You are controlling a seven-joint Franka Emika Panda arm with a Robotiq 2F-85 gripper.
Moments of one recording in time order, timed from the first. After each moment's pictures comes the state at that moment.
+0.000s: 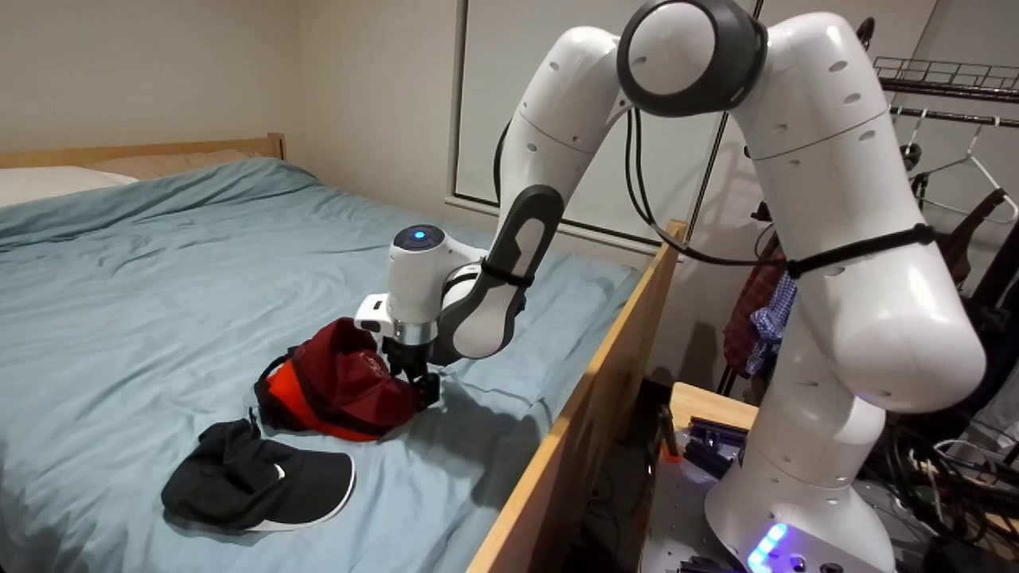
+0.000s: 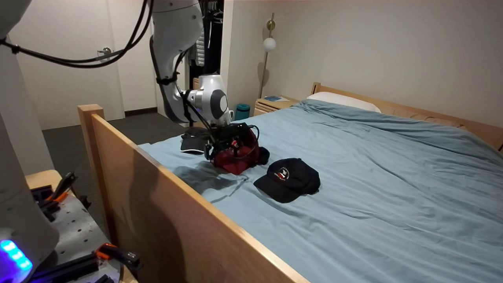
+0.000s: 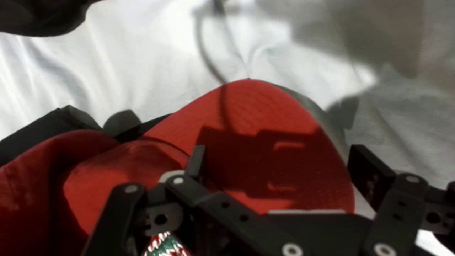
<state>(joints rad) 0.01 0.59 -0.04 -2.17 -0.61 2.89 -0.62</state>
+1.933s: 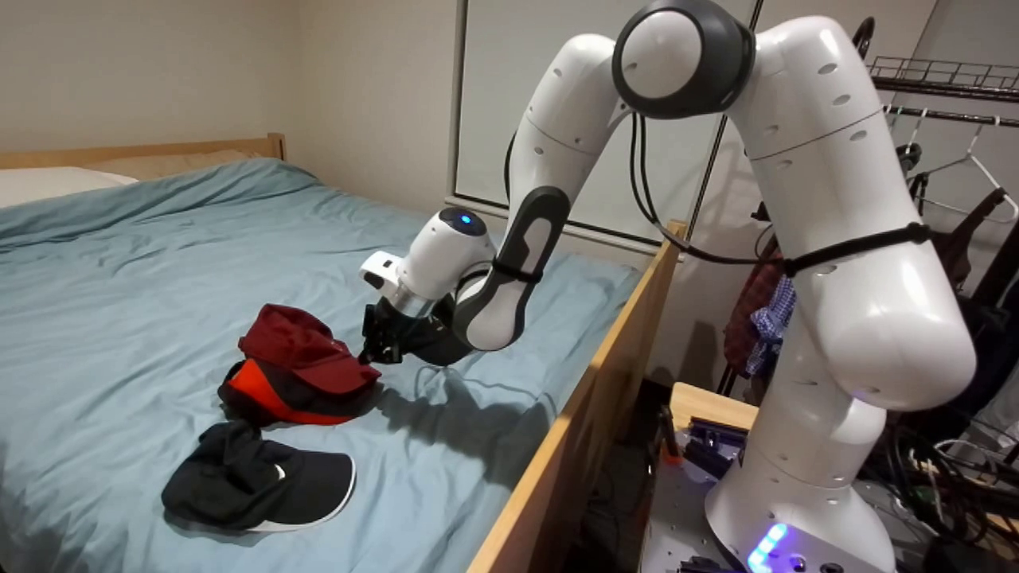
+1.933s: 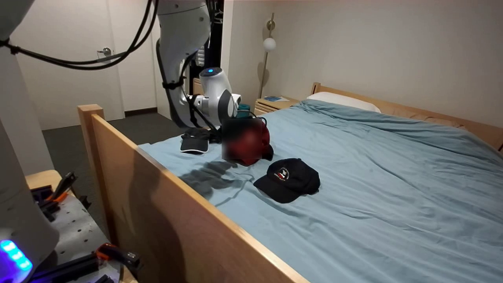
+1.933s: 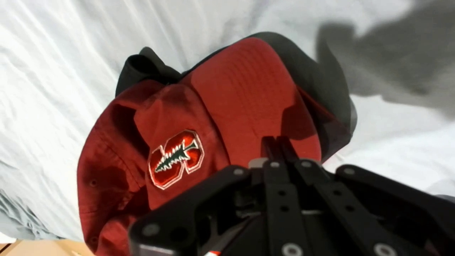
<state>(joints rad) -0.05 0.59 -0.05 -2.17 -0.65 3.34 -0.49</state>
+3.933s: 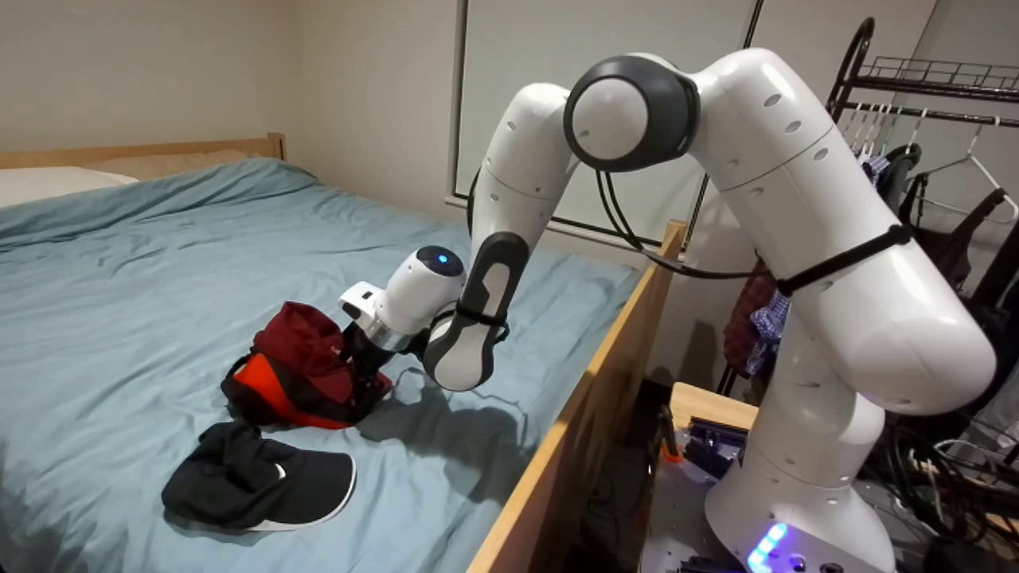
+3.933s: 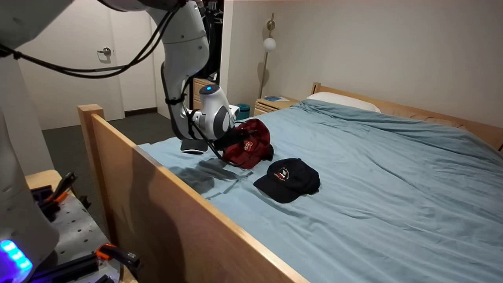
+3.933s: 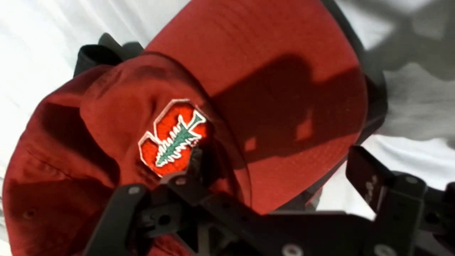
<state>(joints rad) 0.08 0.79 -0.12 -2.03 -0.48 3.43 -0.46</state>
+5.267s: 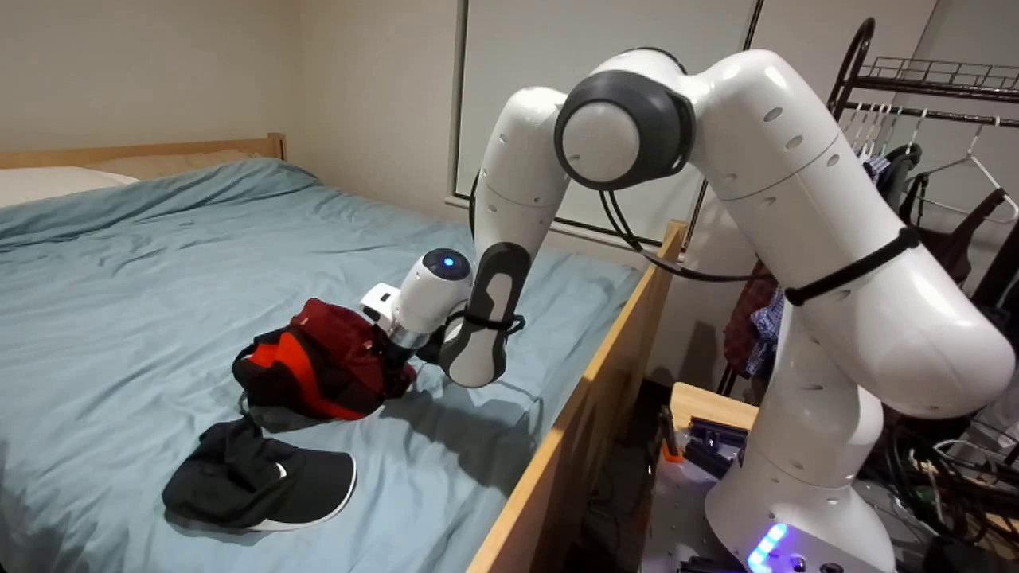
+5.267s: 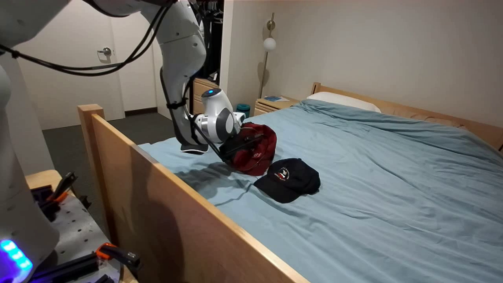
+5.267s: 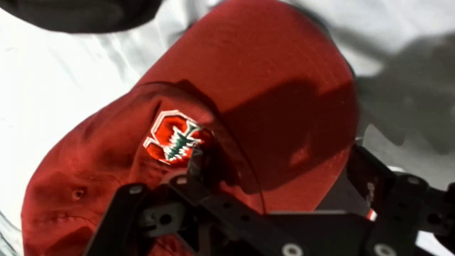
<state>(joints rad) 0.24 0.81 -0.34 -2.07 -0.43 3.39 -0.45</state>
